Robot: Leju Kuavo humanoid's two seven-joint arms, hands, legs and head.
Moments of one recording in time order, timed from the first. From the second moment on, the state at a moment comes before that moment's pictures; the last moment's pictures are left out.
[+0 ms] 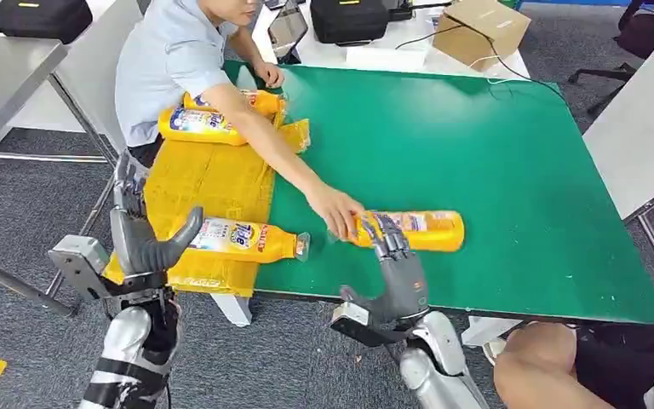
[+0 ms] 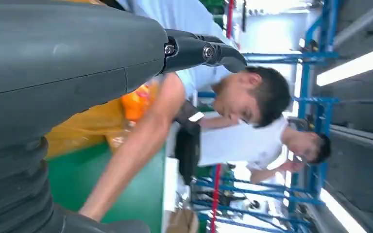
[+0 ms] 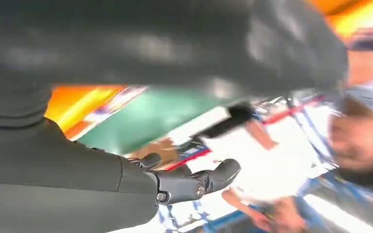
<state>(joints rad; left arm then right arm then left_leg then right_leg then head) -0.12 -0.14 -0.15 -1.54 0.11 0.26 -0.49 -0.18 0.08 0.39 -1.10 0.84 -0.56 -0.35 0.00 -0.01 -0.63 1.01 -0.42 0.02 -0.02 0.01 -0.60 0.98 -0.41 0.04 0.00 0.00</state>
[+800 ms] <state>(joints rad) 0.00 -0.15 -0.15 -1.64 0.05 0.22 -0.39 -0.39 -0.01 0.30 -0.79 1.05 -0.45 -0.13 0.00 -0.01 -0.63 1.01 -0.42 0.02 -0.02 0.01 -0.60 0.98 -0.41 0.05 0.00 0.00</state>
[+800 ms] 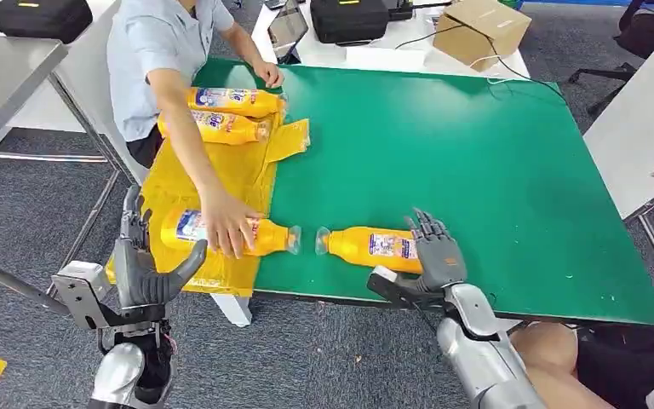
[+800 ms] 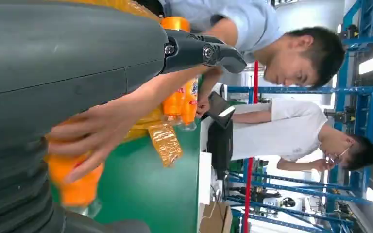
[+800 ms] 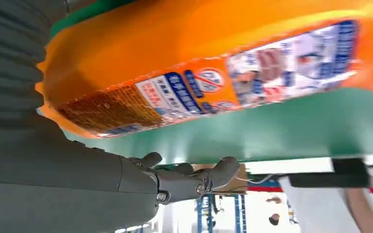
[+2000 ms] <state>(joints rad) -0.03 -0.15 -0.16 -1.58 0.08 0.18 -0.36 -0.57 -0.02 0.29 -0.49 0.98 -0.20 -0.19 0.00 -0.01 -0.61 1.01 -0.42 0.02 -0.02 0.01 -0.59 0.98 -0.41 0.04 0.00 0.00</state>
